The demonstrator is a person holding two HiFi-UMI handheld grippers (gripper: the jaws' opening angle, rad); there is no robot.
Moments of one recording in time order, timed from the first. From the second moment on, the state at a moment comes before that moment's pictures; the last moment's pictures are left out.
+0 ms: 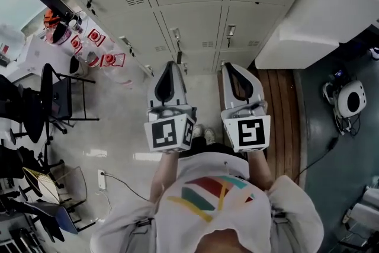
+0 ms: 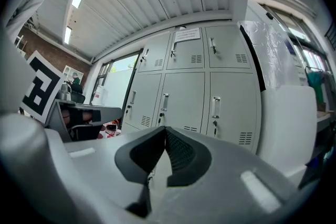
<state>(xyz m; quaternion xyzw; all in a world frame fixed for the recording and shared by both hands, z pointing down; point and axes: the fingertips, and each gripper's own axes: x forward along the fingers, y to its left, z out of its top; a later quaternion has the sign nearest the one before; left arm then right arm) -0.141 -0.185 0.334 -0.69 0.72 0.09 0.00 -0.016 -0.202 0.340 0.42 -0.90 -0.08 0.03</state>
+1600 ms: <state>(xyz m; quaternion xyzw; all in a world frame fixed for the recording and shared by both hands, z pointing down) -0.097 -0.345 0.295 -0.78 0.62 0.08 0.05 0.013 -0.509 0.315 0.53 -0.84 -0.08 0.10</state>
